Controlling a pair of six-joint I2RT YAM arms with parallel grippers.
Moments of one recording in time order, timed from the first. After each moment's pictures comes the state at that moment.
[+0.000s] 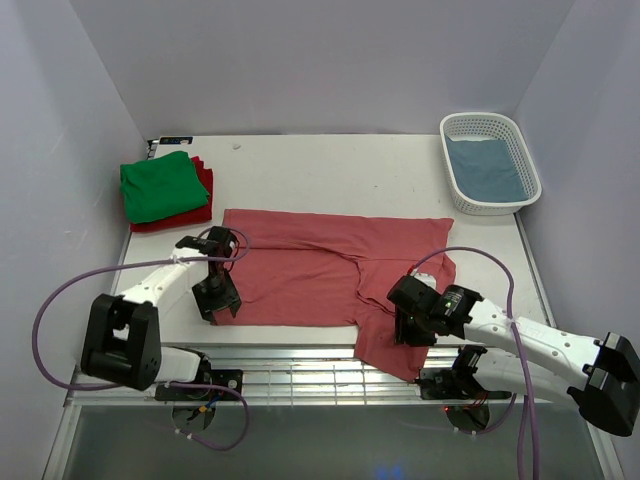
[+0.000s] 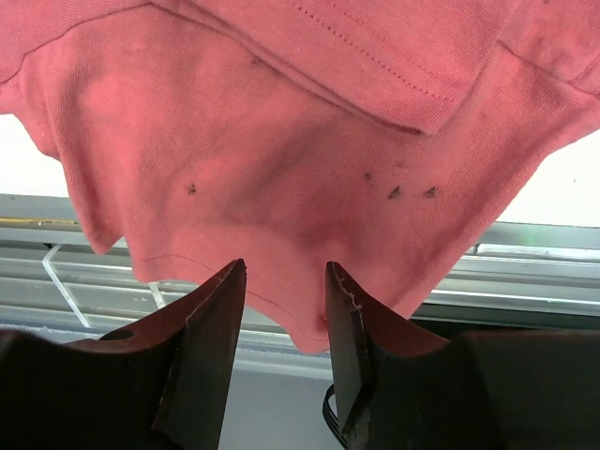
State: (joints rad) left arm -0.27 1.31 0.77 -1.02 -0.13 -0.70; right arm 0.97 0.95 0.57 -0.91 0.12 0.96
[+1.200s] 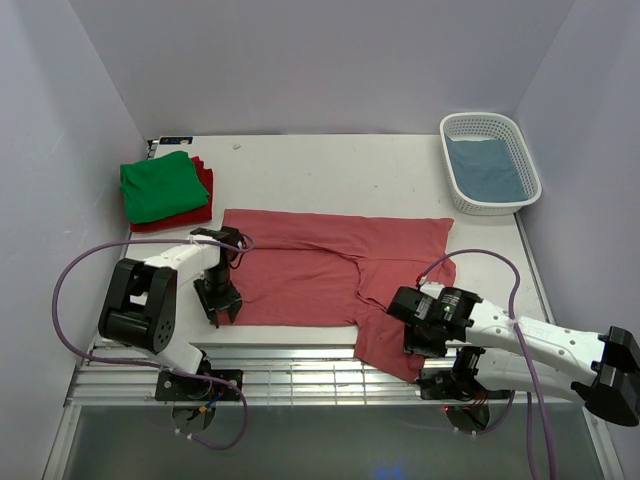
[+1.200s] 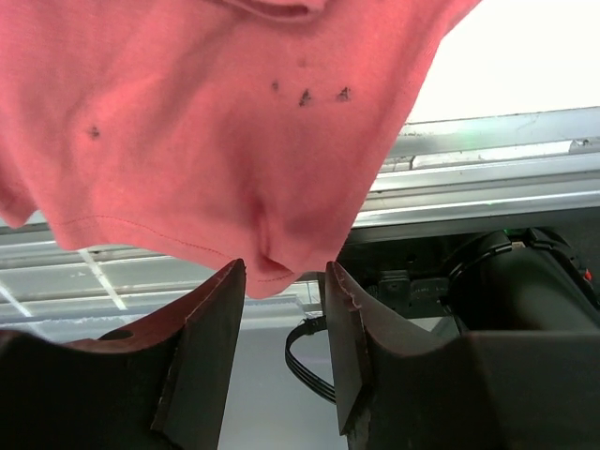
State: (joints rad) left arm -0.26 1.56 0.83 -1.05 -0.15 -0.77; right arm 1.09 0.94 0.63 -1.15 0.17 1.14
